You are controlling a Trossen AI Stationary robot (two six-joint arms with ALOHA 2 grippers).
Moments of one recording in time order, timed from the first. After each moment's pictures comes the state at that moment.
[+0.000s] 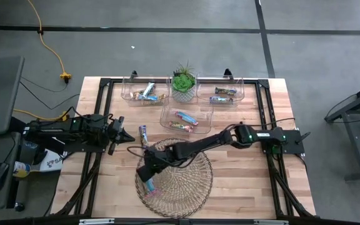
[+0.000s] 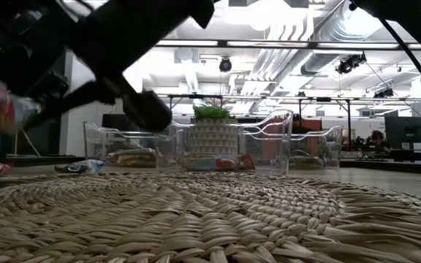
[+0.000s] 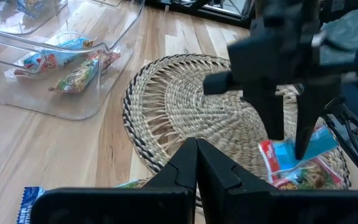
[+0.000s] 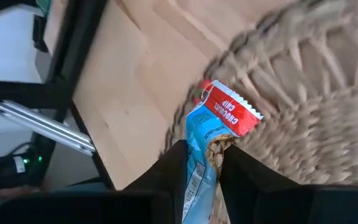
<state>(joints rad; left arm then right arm) 0.00 0.07 0.15 -0.42 0.16 -0.19 0.23 2.49 2.15 -0.41 -0.09 1.20</state>
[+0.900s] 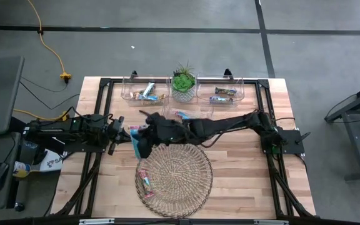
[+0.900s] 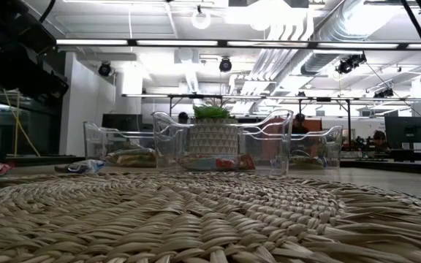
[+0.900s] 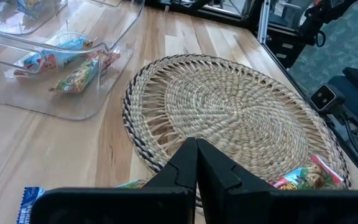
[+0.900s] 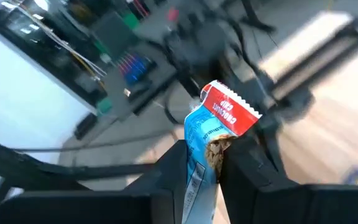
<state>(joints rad) 0.00 0.07 0.15 -0.42 0.16 -0.19 0.18 2.15 2.15 -0.28 0.28 0.74</state>
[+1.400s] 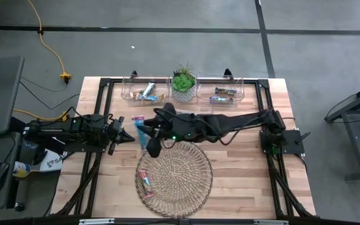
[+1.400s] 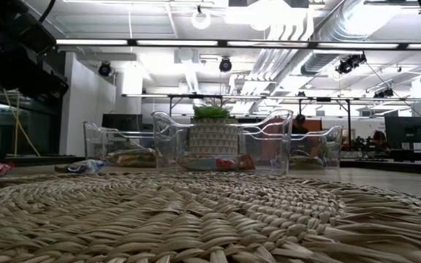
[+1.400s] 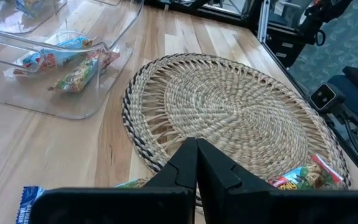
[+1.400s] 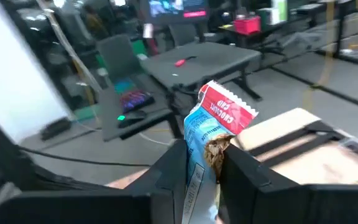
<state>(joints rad) 0.00 0.07 0.15 -0.42 0.16 -0.19 0.21 2.03 2.15 -0.26 0.40 0.37</state>
